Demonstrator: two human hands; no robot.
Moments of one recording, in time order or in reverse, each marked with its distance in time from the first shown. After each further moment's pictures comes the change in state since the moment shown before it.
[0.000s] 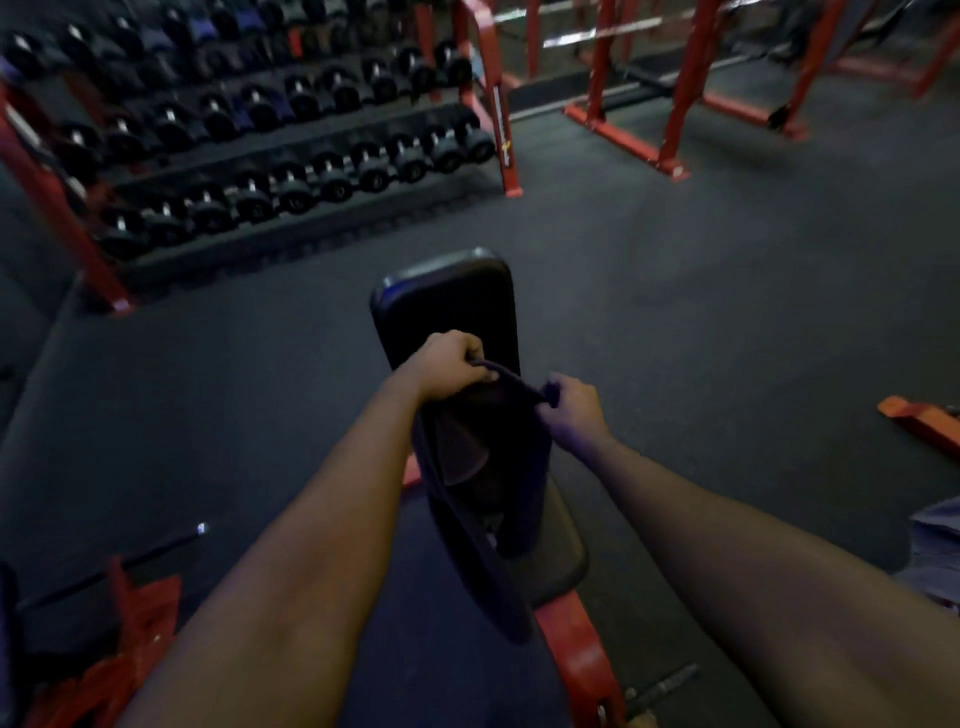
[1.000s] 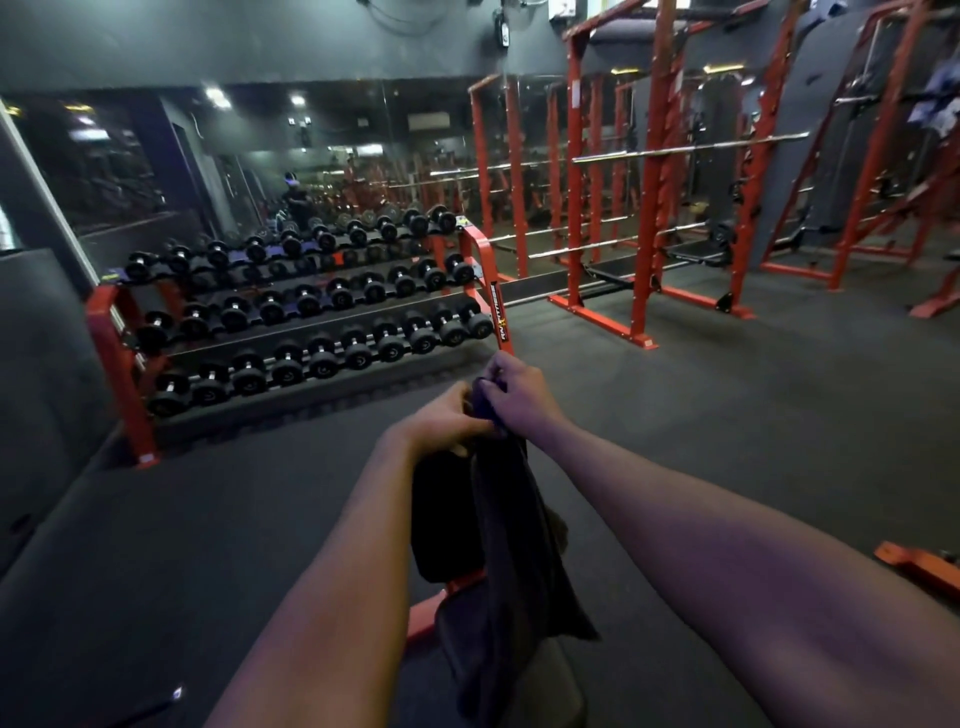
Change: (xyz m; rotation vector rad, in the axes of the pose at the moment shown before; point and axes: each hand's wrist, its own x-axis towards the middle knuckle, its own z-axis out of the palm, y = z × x) left_hand -0.102 0.117 -0.092 -0.460 0.042 0.106; right_hand -0.040 -0.179 -0.130 0.106 0.220 -0.506
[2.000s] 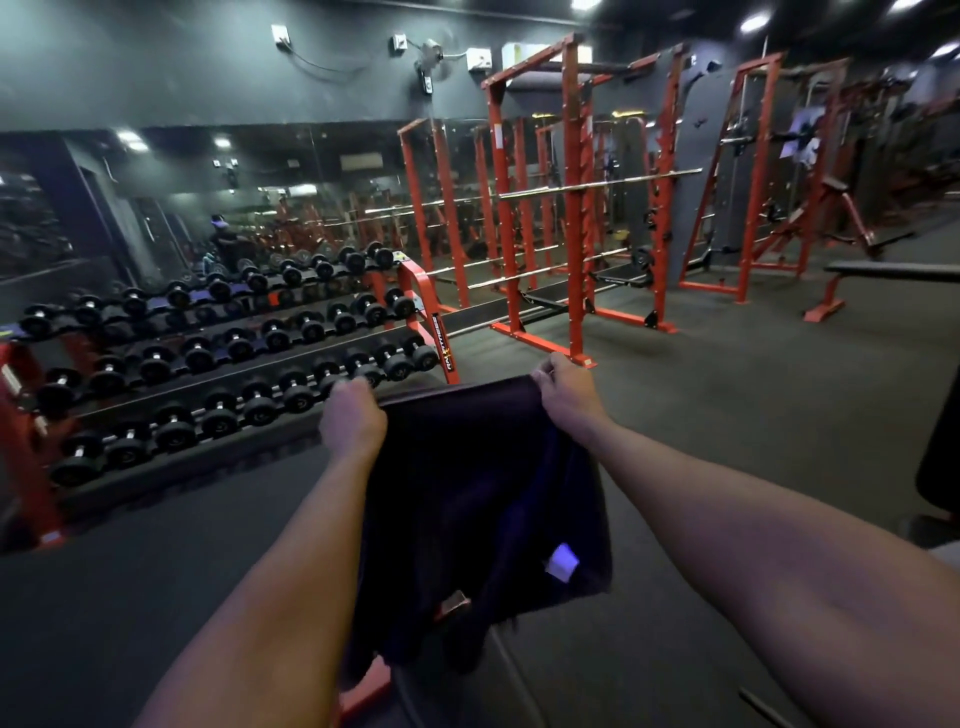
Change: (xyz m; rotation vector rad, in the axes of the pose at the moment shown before) left_hand 0.035 0.013 -0.009 0.628 0.777 -0.024; right_hand -0.008 0.067 -0.123 -0.107 0.221 0.194
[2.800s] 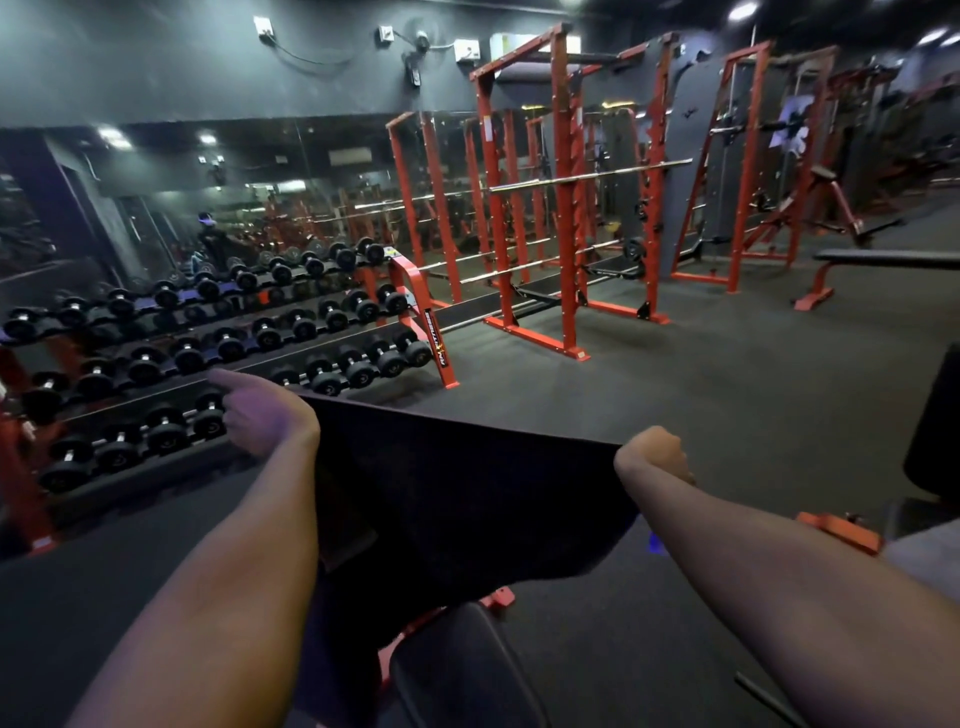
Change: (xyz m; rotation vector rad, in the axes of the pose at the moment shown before) left_hand 0.033 -0.039 -0.023 -0.086 0.506 -0.555; right_hand -0.043 0.084 -0.021 -0.369 0.268 0.894
